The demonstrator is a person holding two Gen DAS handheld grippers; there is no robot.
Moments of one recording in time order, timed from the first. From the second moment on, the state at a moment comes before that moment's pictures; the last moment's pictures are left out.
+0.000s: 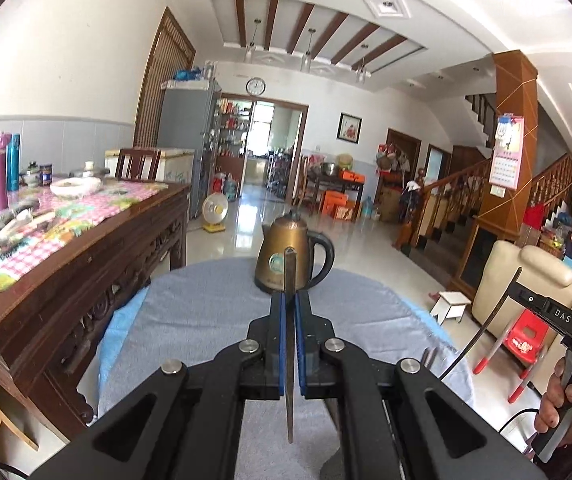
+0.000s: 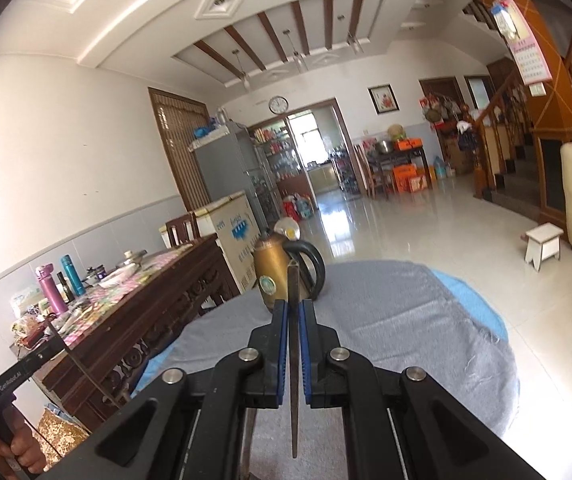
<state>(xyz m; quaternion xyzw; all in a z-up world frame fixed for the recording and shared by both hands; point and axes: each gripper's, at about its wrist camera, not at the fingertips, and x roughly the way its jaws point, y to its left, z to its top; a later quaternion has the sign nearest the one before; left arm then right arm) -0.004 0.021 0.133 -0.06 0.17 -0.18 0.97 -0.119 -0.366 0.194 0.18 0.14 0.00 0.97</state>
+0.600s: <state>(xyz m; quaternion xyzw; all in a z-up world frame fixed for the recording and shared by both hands) -0.054 0.010 0.187 -0.06 0.11 -0.23 0.96 -0.170 -0.318 0.239 0.15 0.11 0.07 0.98</state>
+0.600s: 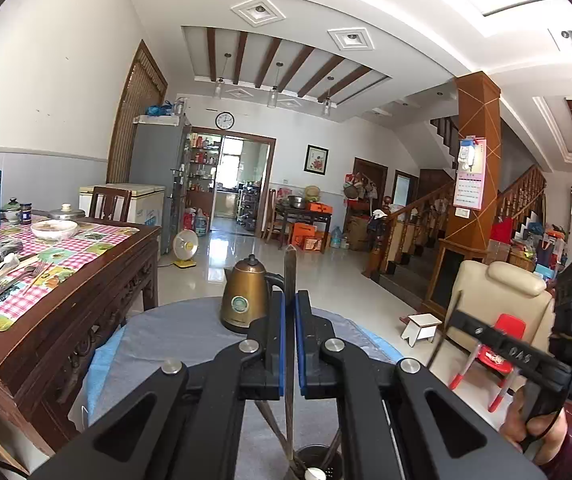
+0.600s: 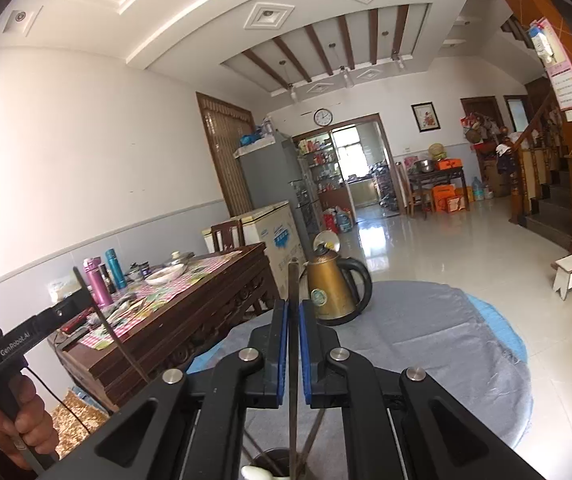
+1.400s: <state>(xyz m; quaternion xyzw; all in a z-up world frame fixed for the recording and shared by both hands) -0.026 -0.027 0.141 -0.04 0.18 -0.23 0.95 -0.128 -0.290 0.199 0.15 0.16 0.07 0.97</state>
